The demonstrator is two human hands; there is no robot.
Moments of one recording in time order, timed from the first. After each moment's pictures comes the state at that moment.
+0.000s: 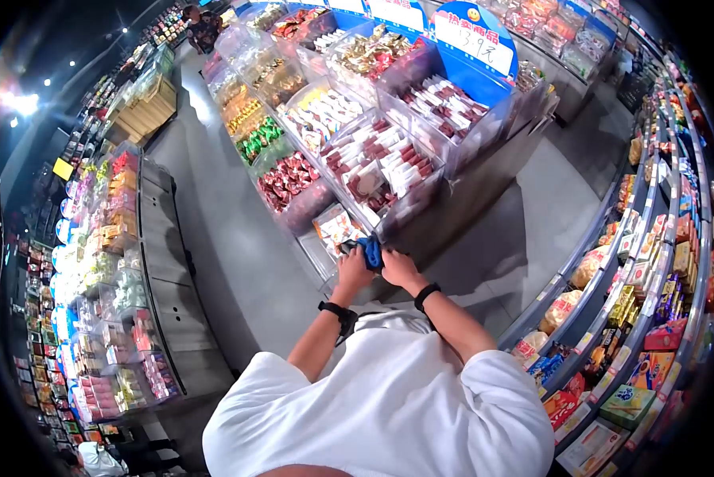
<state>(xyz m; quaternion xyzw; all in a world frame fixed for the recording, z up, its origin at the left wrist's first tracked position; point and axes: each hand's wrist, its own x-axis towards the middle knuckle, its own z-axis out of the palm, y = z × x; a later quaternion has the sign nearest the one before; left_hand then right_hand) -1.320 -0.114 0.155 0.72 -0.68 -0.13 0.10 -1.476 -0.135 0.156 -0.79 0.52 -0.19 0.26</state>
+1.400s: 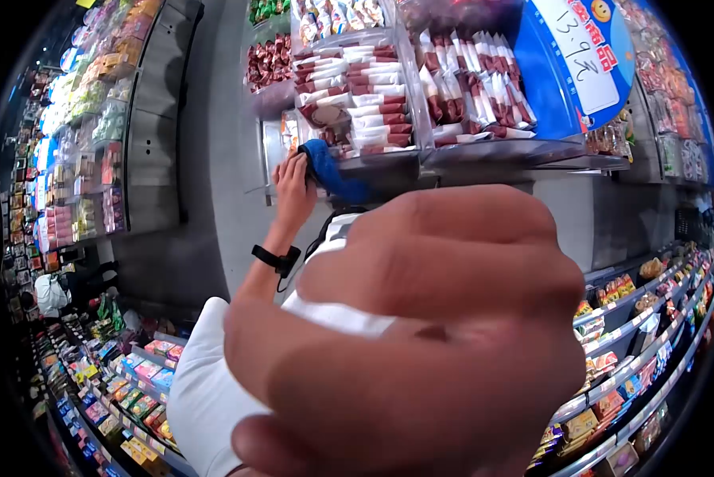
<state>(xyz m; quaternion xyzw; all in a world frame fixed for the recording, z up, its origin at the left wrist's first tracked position) -1.427 -0.178 0.245 0.76 -0.58 0.05 0.30 -1.654 -0.280 0.555 -0.79 -0.01 -0.55 0.27</state>
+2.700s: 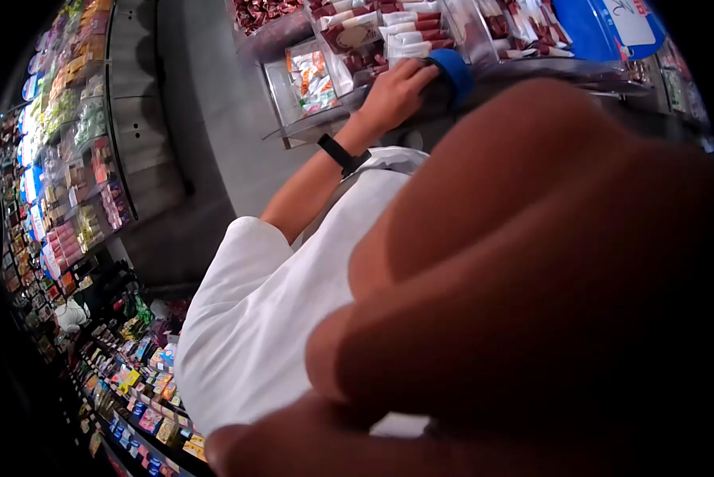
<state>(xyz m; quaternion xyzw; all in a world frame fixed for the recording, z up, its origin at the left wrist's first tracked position) -1.456 -0.252 0.254 0.51 -0.76 -0.11 0.39 -1.631 -0.227 0.562 -0.82 -0.07 -0.32 0.48</state>
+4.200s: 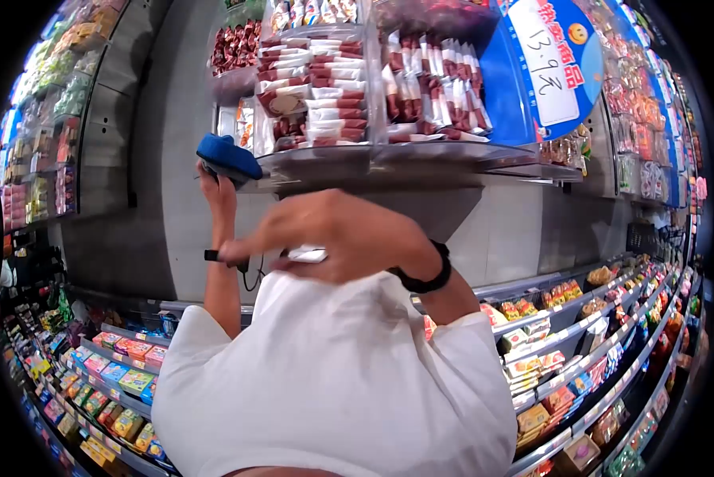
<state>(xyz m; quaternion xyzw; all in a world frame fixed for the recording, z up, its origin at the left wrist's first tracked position) -1.404 -0.145 0.204 0.82 -0.22 -0.03 0.53 -1.638 -0.304 0.454 -0.80 -0.18 -0.10 0.56</state>
